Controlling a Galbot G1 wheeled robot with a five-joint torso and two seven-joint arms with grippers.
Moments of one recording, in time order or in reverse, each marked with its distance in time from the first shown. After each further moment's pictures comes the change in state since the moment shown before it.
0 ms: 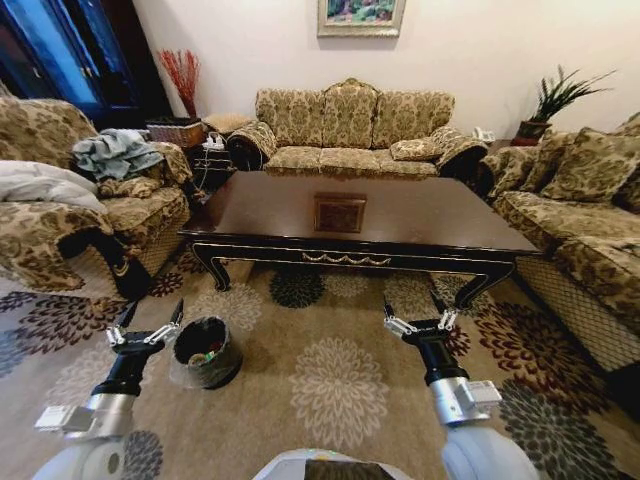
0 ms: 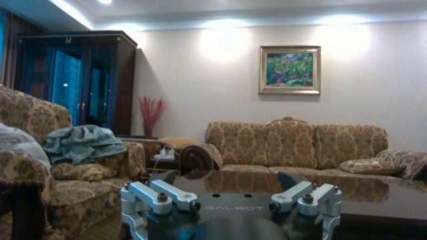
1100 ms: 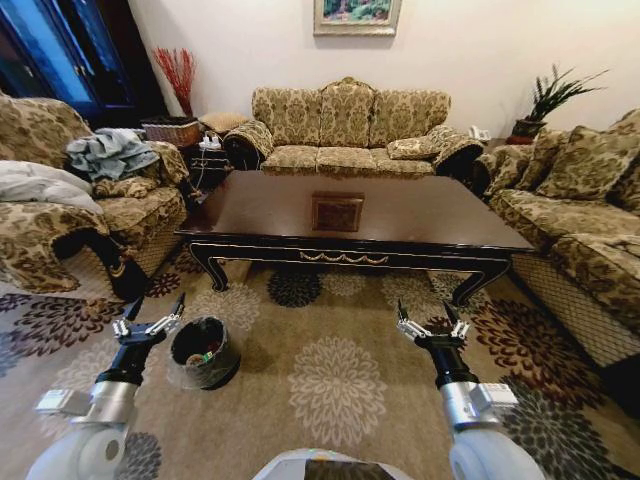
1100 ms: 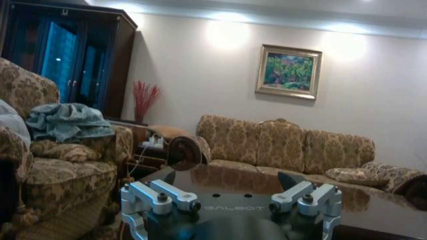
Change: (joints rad) left arm -0.034 0.050 0.005 0.002 -0.108 0.103 -0.027; right arm -0.028 0.061 0.091 -0.027 0.115 0.003 -0.018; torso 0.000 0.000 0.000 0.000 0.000
